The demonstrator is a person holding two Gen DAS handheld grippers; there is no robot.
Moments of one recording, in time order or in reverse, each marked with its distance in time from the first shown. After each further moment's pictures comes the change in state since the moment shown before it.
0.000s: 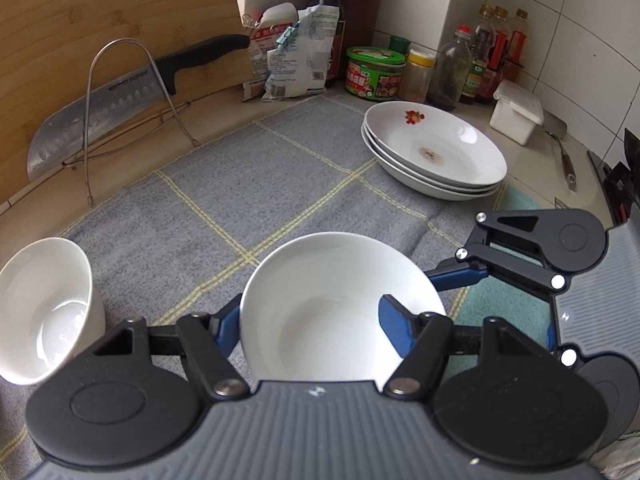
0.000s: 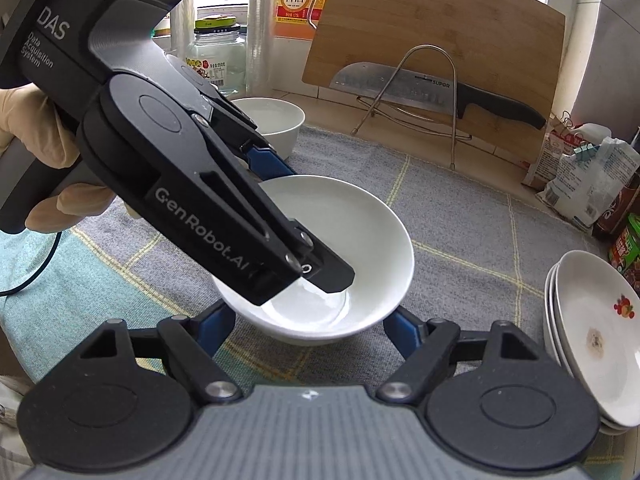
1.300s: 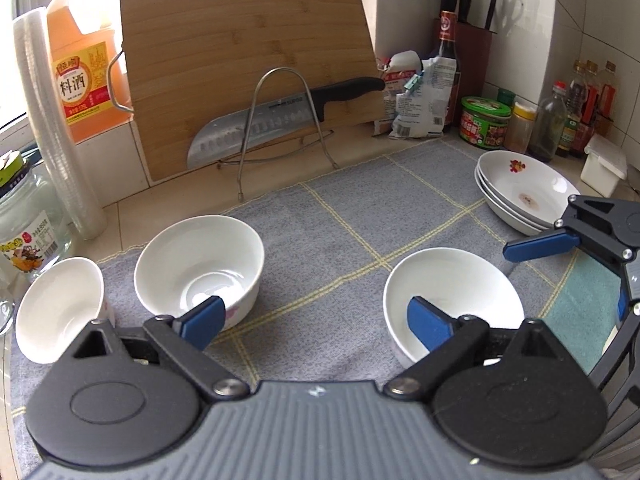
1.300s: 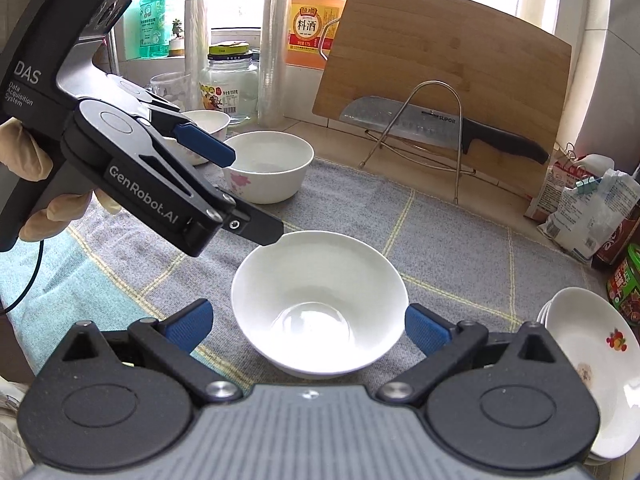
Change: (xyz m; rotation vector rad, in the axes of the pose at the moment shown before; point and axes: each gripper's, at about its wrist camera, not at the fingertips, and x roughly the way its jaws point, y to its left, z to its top) left arm -0.067 0.028 -0.033 -0.162 -0.116 0.324; right arm -0.018 0.002 0.022 -0.045 -0.071 0.039
